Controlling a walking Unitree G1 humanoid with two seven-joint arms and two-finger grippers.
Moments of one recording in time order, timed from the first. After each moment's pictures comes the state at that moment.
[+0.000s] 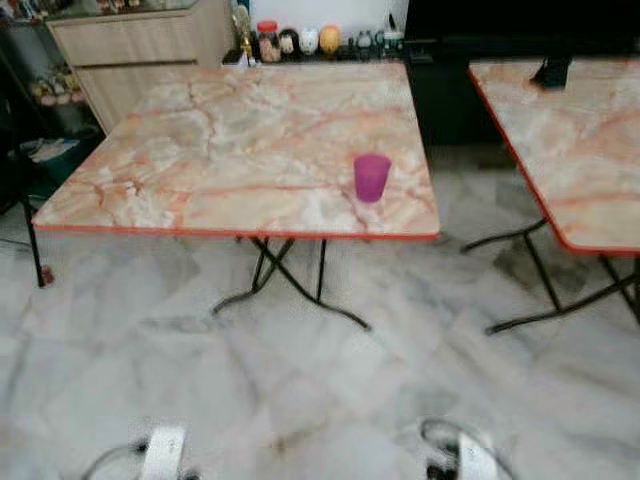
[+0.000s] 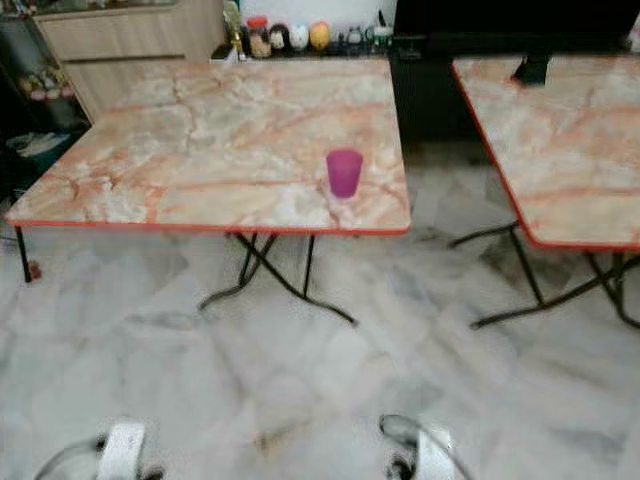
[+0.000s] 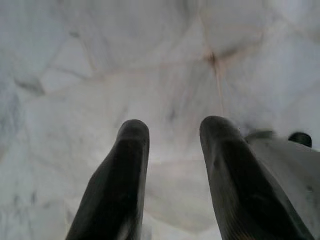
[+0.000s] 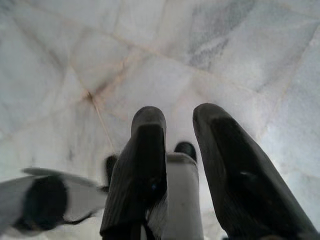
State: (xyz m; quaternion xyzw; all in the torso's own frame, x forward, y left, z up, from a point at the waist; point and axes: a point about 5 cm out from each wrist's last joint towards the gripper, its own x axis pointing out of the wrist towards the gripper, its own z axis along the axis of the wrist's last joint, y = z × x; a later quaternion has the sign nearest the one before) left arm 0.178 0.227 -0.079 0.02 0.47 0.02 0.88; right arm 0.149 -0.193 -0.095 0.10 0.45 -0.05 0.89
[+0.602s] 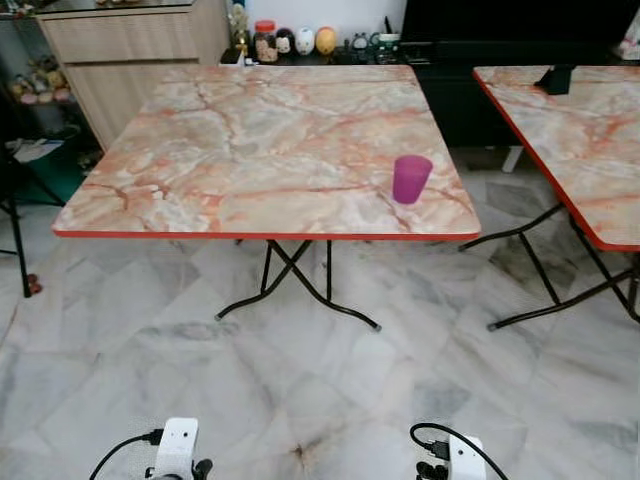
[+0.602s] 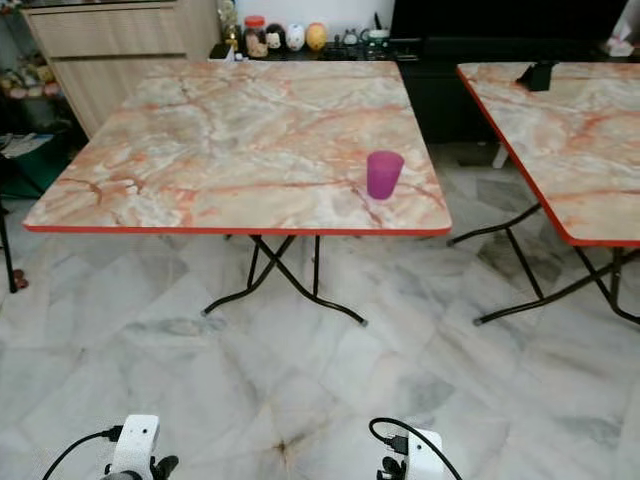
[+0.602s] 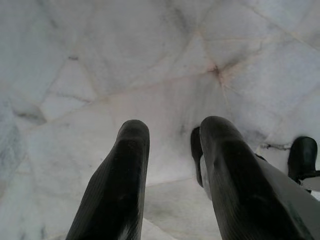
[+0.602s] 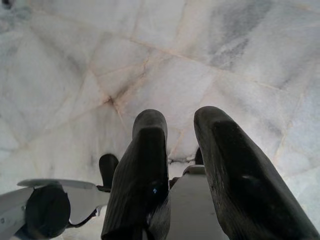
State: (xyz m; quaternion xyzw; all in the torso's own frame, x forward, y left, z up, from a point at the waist) left arm 0.190 0.212 -0.076 0.03 0.45 0.01 0.89; right arm 0.158 -0.183 -0.093 0.10 0.44 -0.03 0.89
